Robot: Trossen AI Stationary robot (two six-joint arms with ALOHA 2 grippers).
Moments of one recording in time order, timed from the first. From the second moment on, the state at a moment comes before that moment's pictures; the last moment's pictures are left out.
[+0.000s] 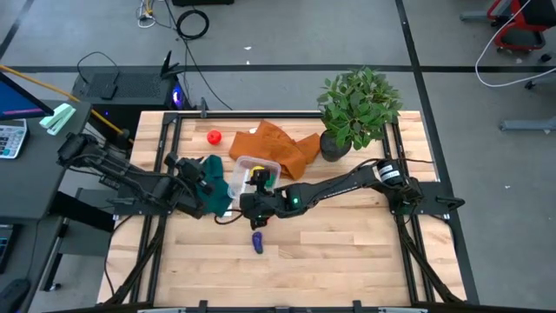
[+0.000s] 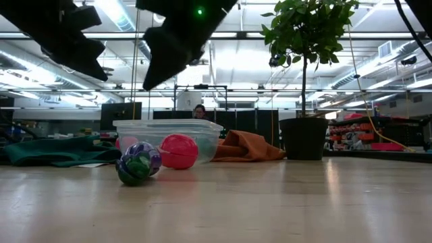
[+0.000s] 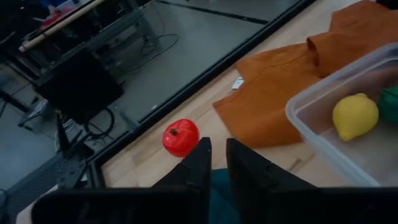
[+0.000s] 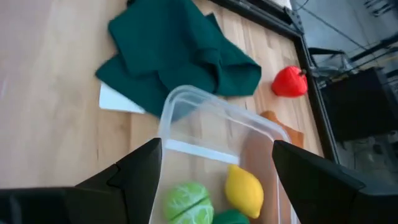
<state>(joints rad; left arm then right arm) -0.40 1.06 0.67 -1.07 -1.17 -1.12 0.19 2.15 1.82 -0.47 0.57 -0.16</state>
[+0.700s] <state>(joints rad) -0.15 0.78 0.67 -0.80 -0.91 -0.82 0.23 2.15 1.80 -0.32 0.58 -0.26</state>
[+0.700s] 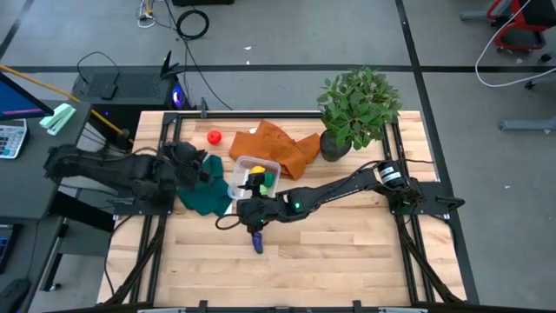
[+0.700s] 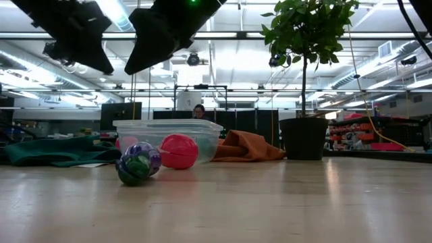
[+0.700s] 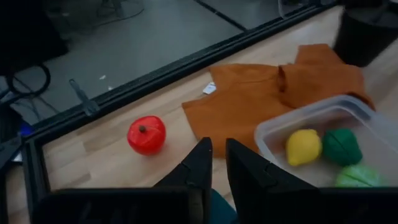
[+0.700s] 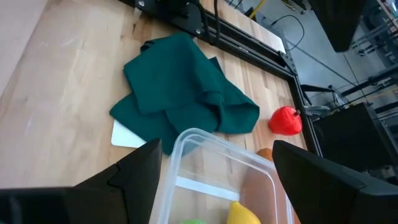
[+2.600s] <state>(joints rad) 0.86 1.51 1.24 -0.96 -0.09 -0.08 0.21 2.15 1.80 -0.34 0.57 -0.23</state>
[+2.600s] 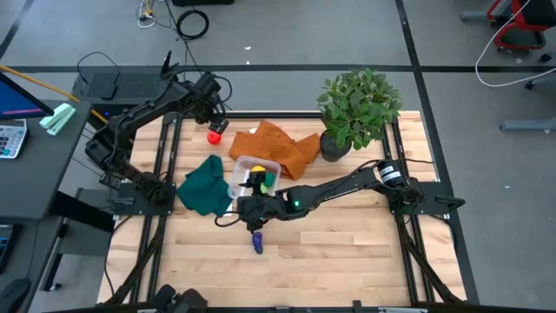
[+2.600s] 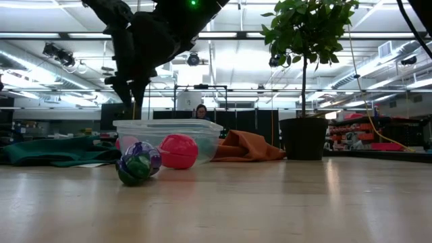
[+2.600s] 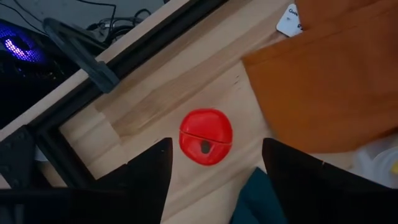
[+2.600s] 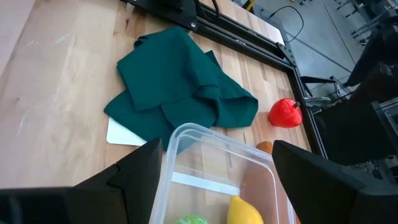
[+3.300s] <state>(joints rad) 0.87 1.58 1.24 -0.98 -0.10 -0.32 0.21 2.15 1.80 -0.34 0.57 -0.21</state>
